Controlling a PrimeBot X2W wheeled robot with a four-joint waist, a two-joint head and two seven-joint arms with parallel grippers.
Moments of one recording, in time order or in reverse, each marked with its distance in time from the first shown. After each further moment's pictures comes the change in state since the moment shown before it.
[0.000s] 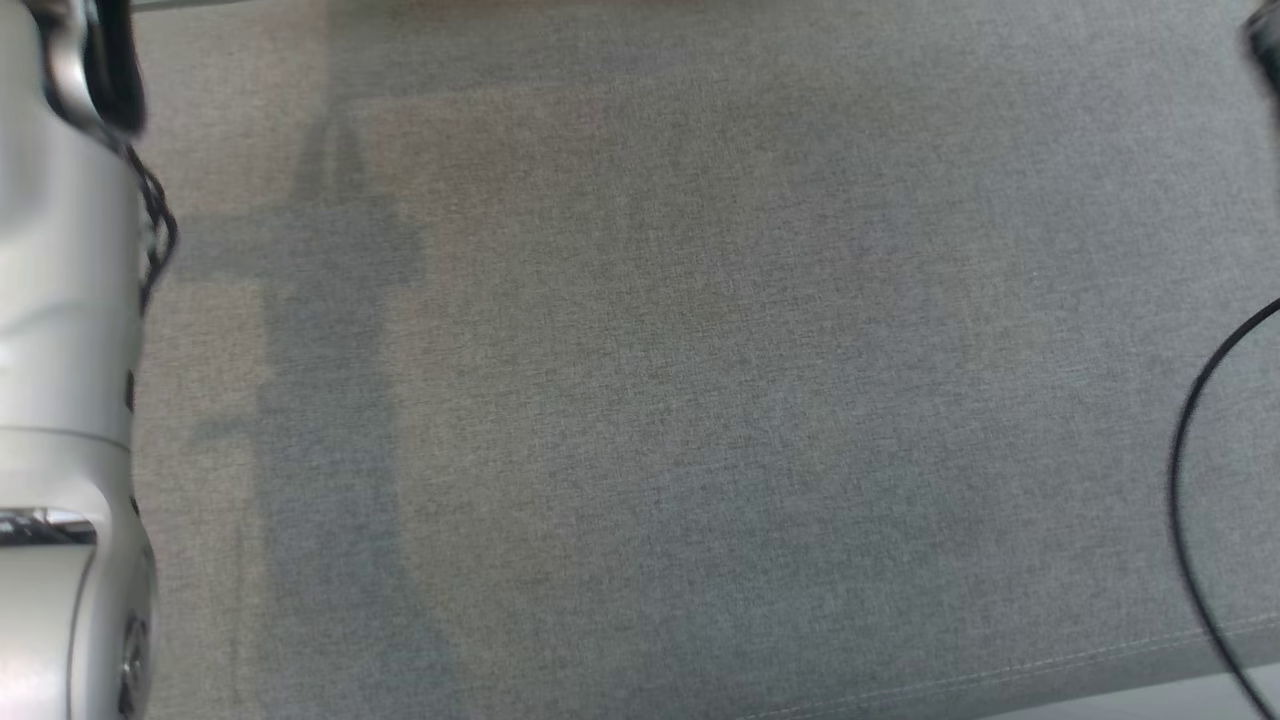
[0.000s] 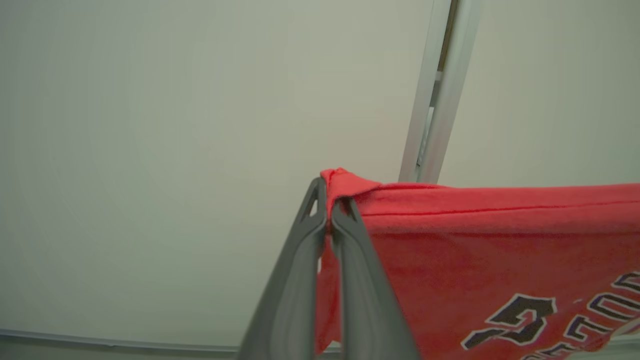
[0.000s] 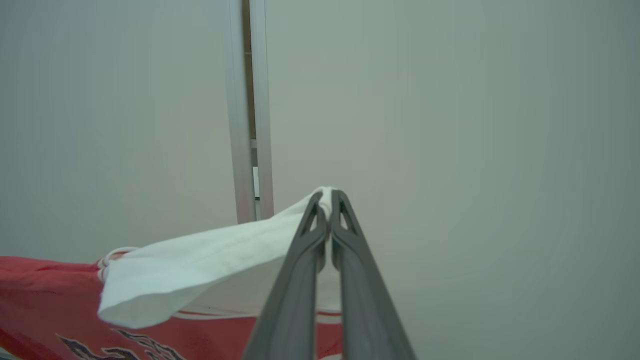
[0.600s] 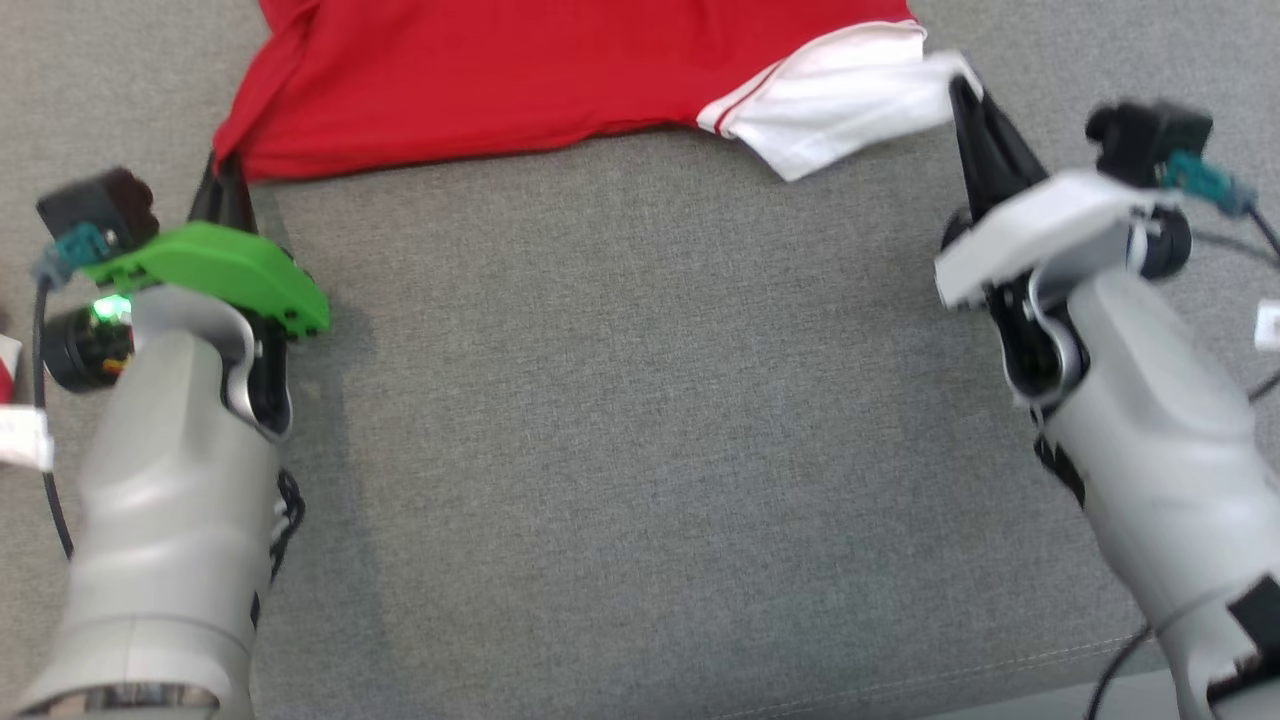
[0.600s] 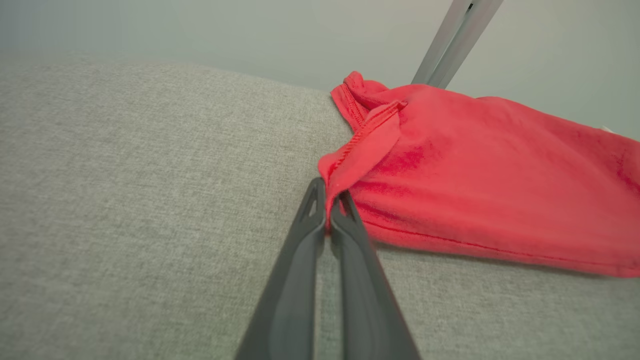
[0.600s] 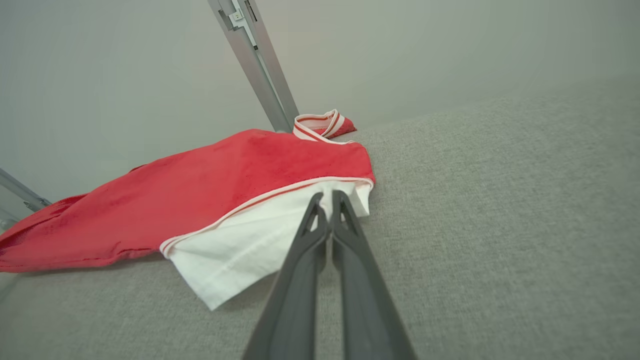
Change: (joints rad) left arm 0.352 -0.075 0.072 0.176 -0.039 -0.035 -0.007; right arm 0.538 0.090 0.097 -0.005 0.207 0.000 -0.038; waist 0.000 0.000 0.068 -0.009
